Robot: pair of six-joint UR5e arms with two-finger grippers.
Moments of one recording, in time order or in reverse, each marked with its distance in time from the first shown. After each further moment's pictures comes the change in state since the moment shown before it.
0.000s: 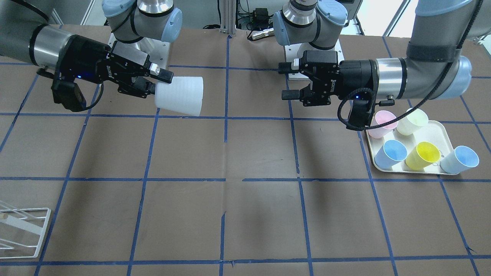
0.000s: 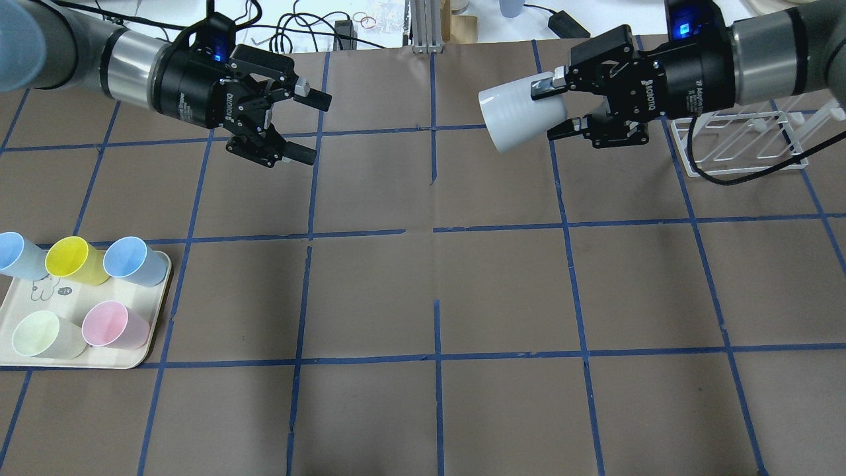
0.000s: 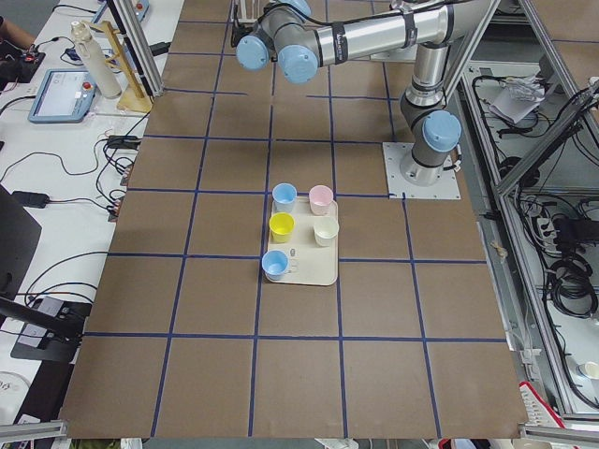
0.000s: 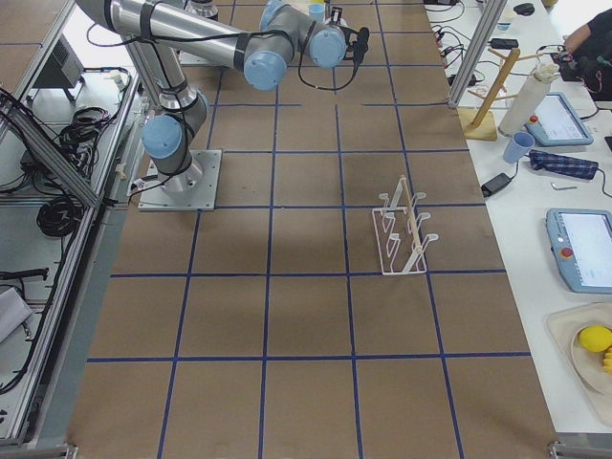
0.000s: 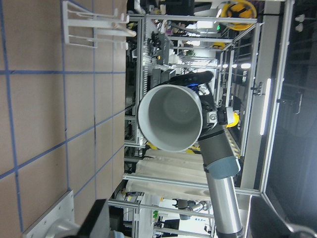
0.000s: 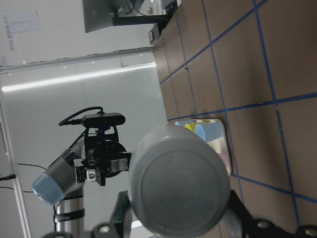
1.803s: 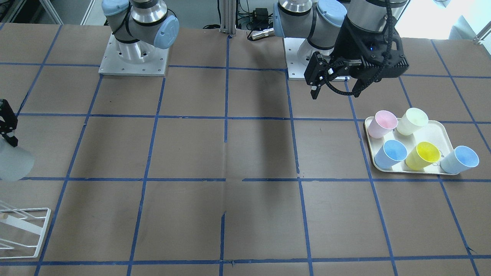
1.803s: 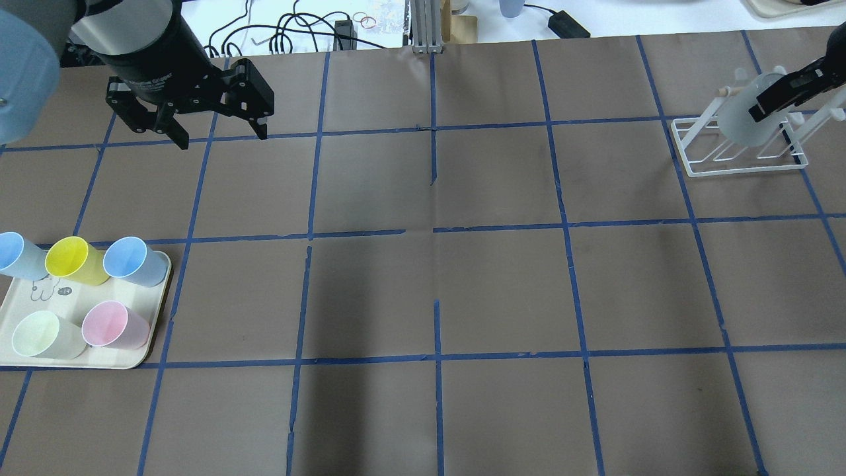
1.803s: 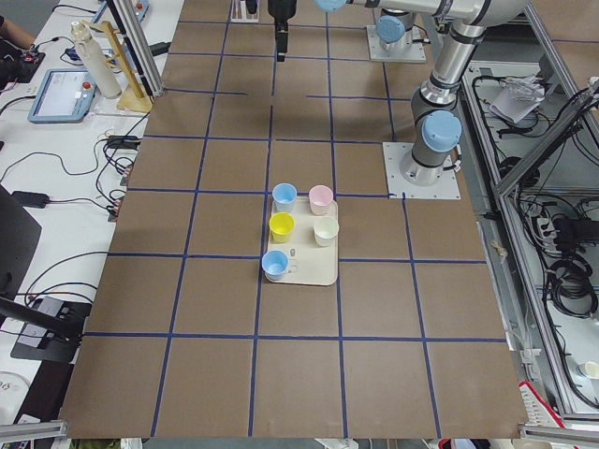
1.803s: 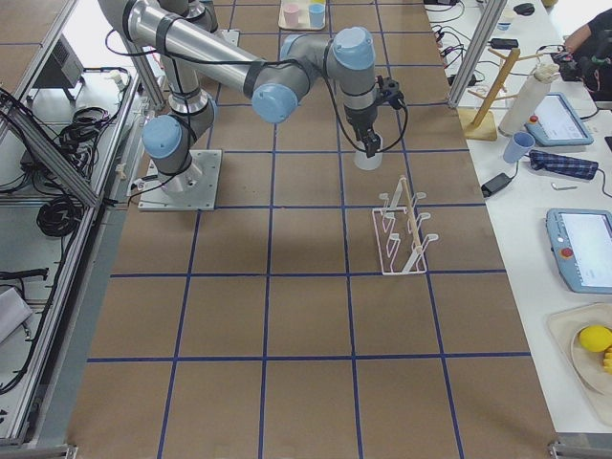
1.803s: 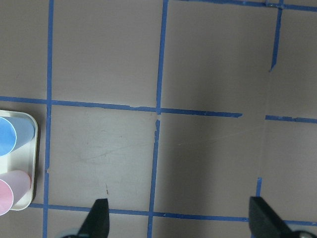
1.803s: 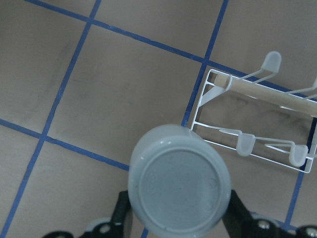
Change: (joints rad) left arm -0.201 0.212 0.011 0.500 0.945 -0.605; right arm -0.189 0.159 -0.099 -0.538 -0.833 -0.590
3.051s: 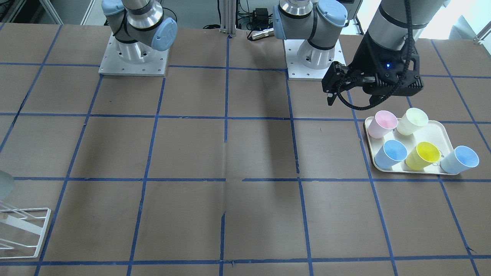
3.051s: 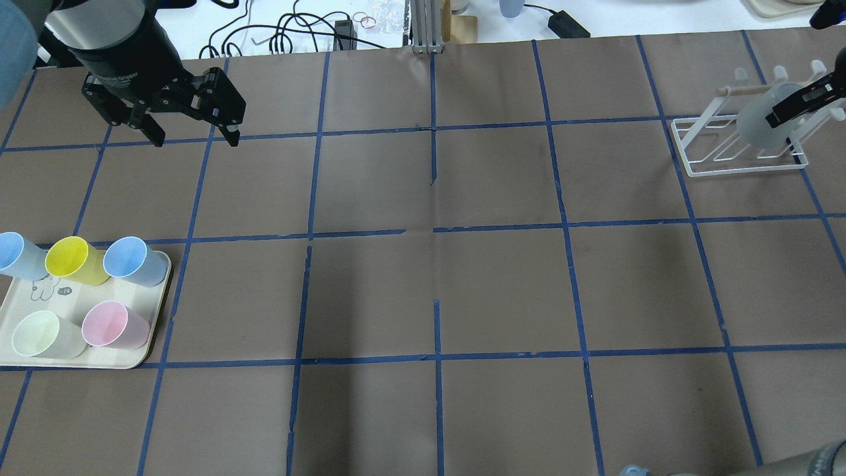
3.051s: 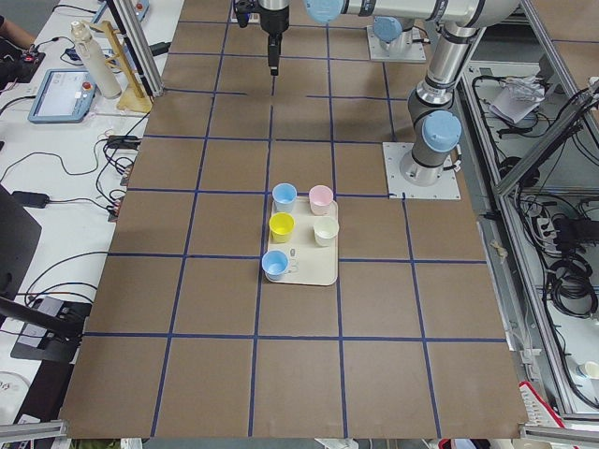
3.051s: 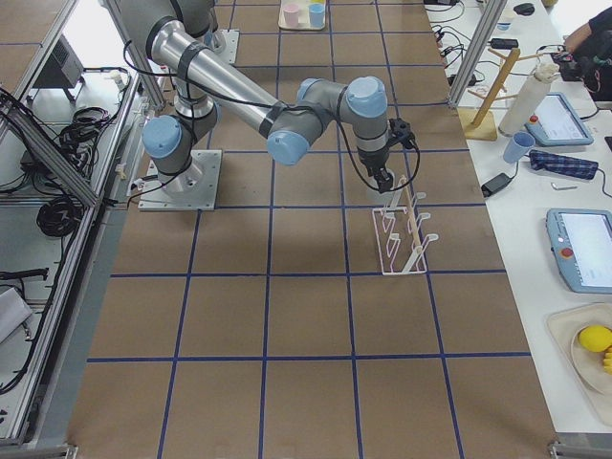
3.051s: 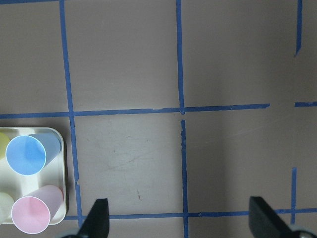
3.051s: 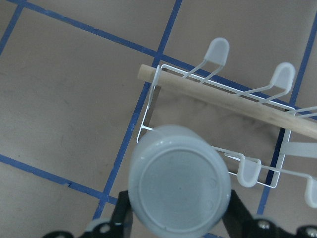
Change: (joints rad) left arm 0.063 -0.050 0.035 -0.074 0.012 0.186; right arm -0.066 0.130 0.000 -0.150 -0.005 -0.069
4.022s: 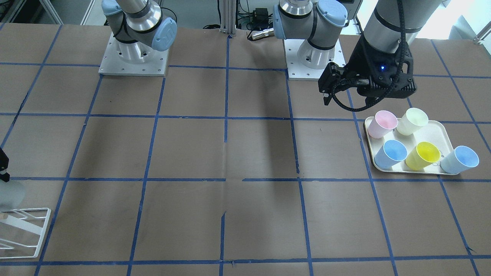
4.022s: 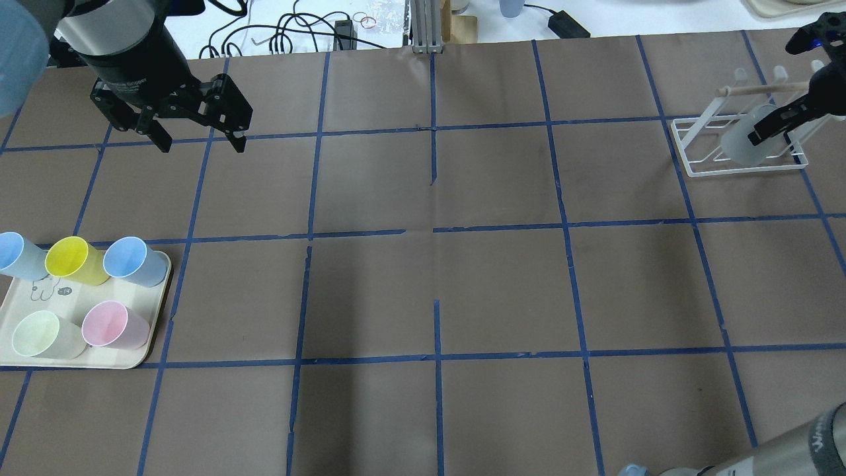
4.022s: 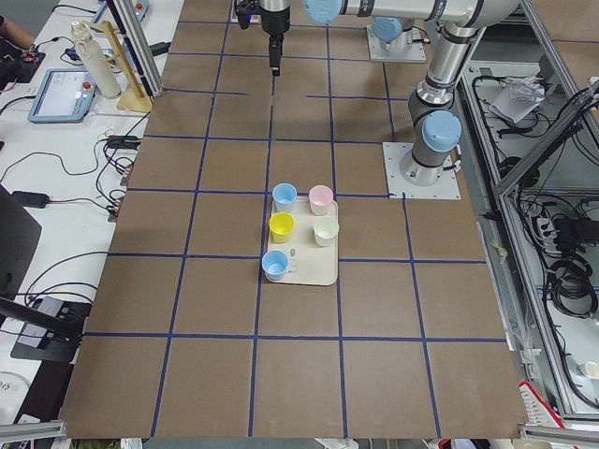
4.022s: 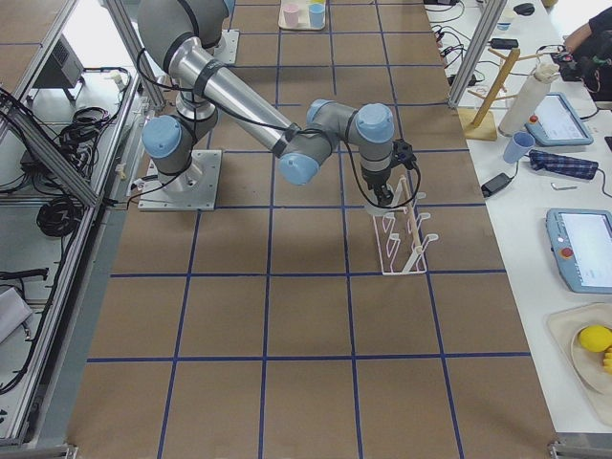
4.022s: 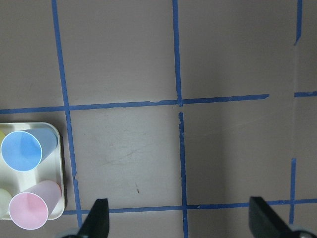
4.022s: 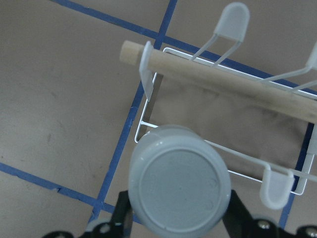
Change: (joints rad) left arm -0.011 0.001 -0.012 0.002 -0.001 -0.007; right arm -0.002 0.097 0.000 -0.027 -0.002 0.003
